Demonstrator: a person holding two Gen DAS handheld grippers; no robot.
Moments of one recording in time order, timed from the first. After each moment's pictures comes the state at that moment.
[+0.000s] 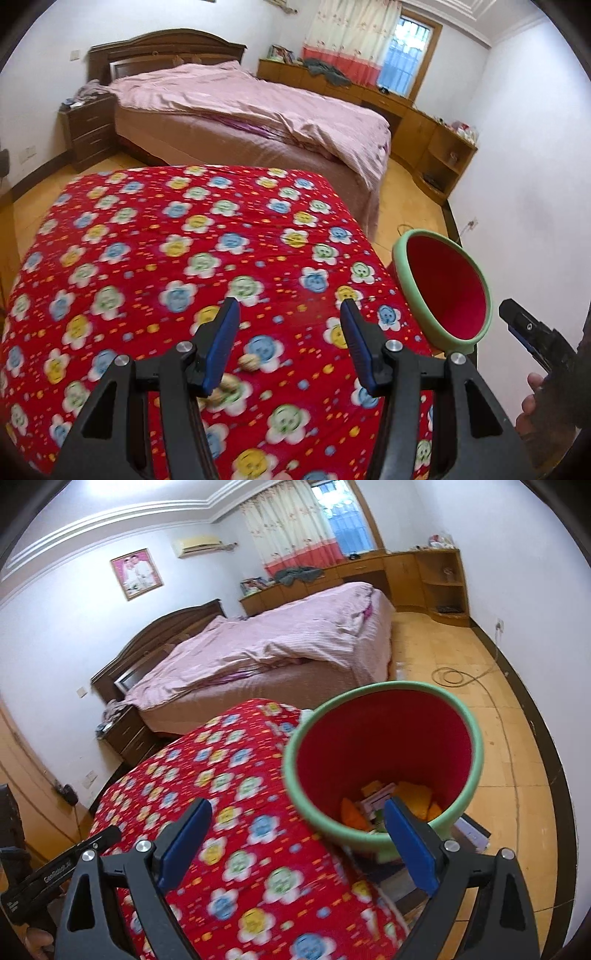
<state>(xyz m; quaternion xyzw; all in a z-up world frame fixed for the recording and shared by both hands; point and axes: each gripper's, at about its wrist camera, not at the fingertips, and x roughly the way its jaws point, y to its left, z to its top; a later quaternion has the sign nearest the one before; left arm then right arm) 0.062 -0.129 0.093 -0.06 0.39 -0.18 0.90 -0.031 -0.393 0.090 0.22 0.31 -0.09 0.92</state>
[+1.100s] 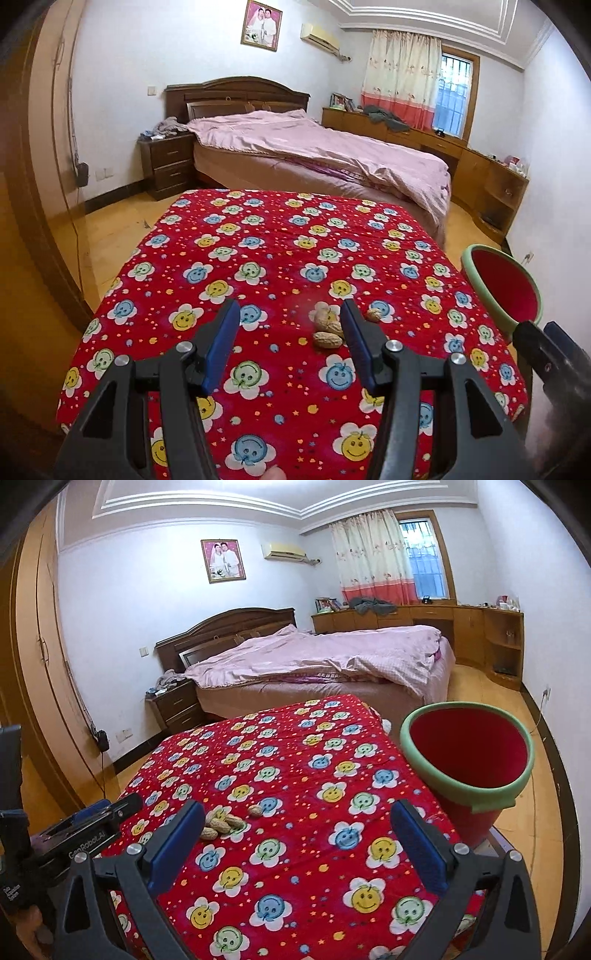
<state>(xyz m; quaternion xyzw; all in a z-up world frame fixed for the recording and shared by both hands) -0.034 -0.036 0.082 -0.04 0.30 -0.04 0.95 -0.092 -0.235 0.087 0.11 0.25 0.00 0.96</state>
